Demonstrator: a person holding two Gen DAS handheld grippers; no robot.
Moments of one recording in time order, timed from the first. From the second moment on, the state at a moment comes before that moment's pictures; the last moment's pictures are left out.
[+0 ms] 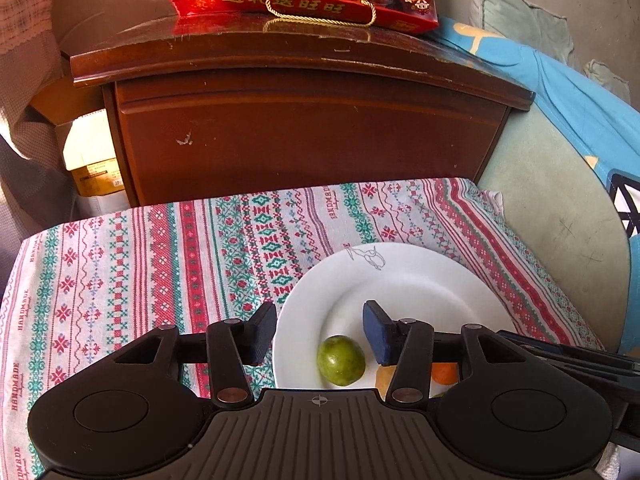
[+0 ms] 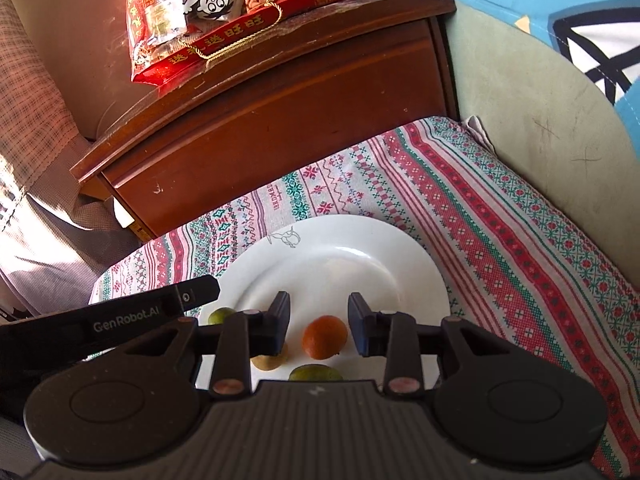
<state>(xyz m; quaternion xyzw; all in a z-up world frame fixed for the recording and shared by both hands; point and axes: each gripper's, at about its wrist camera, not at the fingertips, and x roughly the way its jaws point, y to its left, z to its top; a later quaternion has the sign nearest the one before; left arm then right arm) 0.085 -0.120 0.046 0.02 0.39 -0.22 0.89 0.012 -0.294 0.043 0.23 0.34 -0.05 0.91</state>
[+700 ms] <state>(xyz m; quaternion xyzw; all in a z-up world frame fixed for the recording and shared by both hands) 0.062 -0.061 0.080 -0.03 0.40 -0.17 0.90 -0.011 -0.270 0.064 0.20 0.33 0.00 0.92</state>
